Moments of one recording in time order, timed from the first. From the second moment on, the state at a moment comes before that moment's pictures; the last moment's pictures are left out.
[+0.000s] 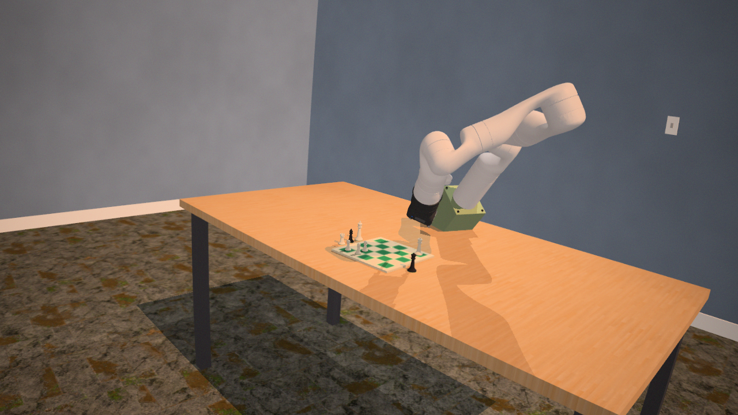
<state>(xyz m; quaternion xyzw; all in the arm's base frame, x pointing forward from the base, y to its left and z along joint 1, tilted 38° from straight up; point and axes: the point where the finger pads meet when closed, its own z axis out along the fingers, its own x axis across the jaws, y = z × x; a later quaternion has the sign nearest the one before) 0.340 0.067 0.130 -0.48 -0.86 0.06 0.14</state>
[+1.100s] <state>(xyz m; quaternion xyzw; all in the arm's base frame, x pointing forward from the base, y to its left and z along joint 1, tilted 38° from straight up) 0.349 0.047 0.116 -0.55 -0.81 0.03 0.17</state>
